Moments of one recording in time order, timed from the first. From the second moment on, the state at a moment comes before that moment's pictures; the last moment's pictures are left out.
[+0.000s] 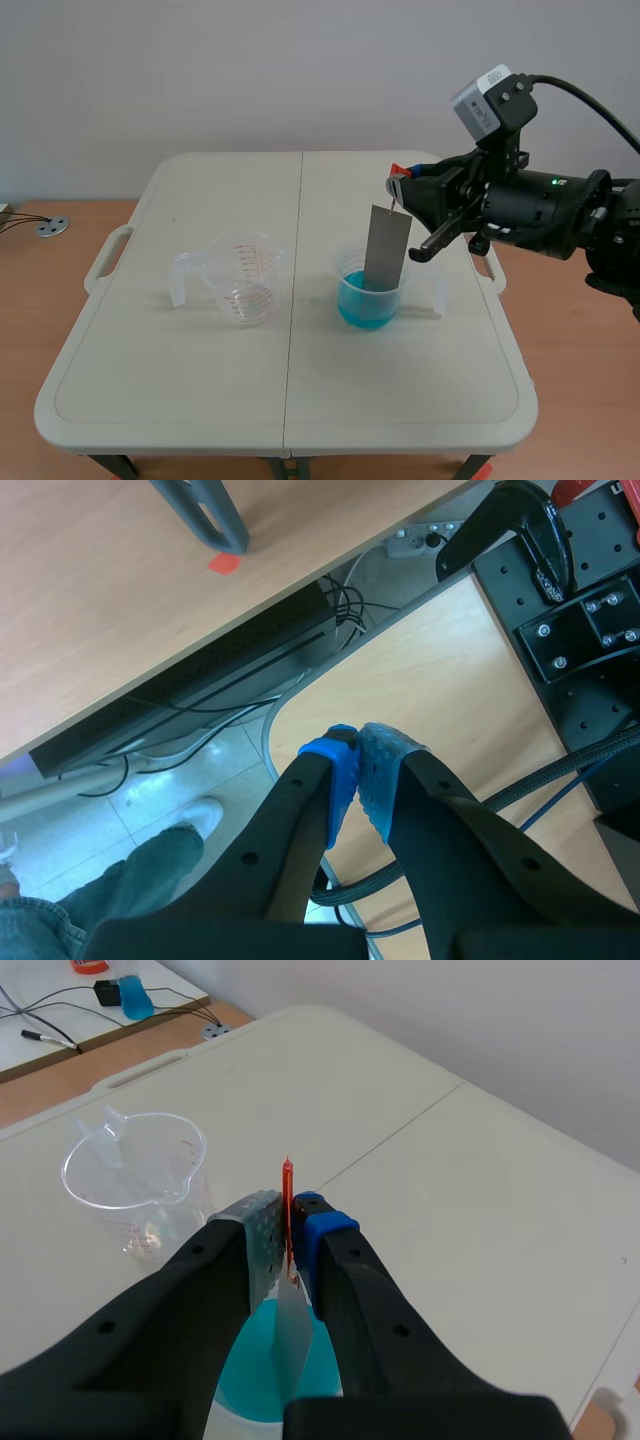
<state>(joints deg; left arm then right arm) 61.5 -35.1 -5.5 86.0 -6.9 -17.5 -13.6 3.1 17.3 -3.2 82.7 8.3 45.3 -0.7</state>
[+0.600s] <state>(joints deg) 61.5 -35.1 -5.5 86.0 -6.9 -17.5 -13.6 3.7 17.3 -3.2 80.0 3.7 45.3 3.7</state>
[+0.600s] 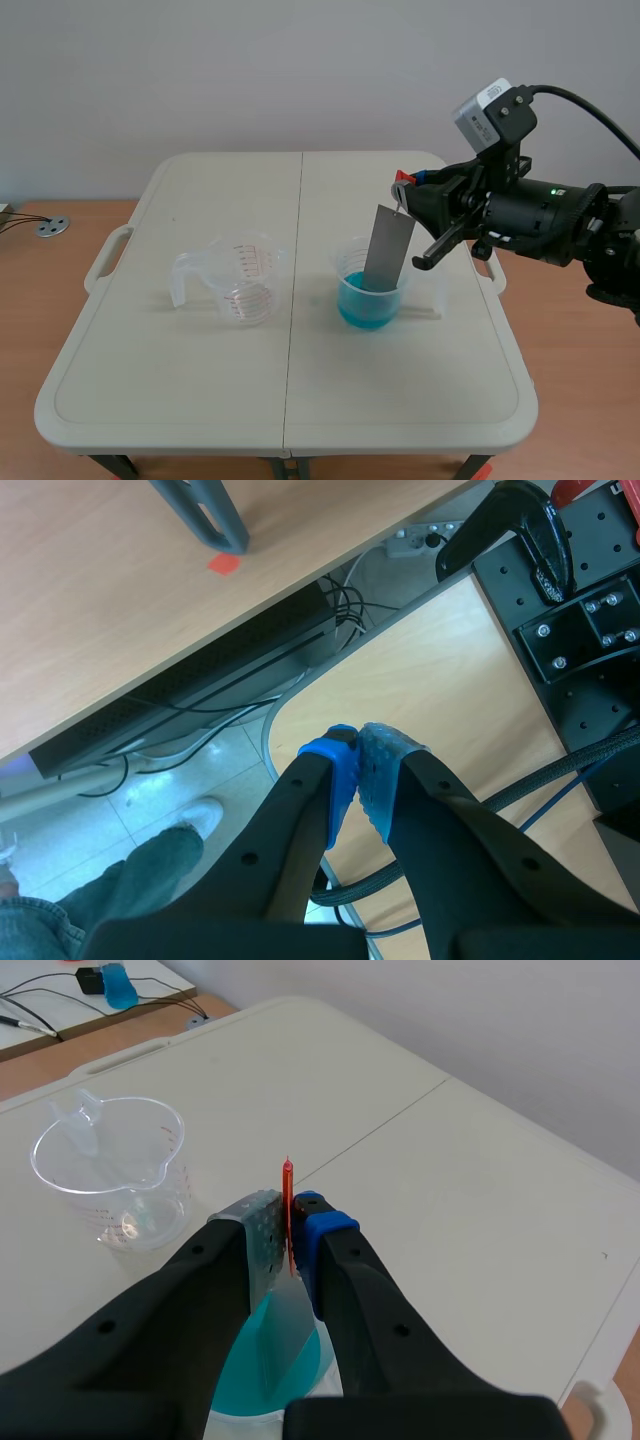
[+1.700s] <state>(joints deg) 61.5 -35.1 -5.5 86.0 -6.9 -17.5 -13.6 3.7 17.3 -3.2 80.0 3.1 45.3 3.8</state>
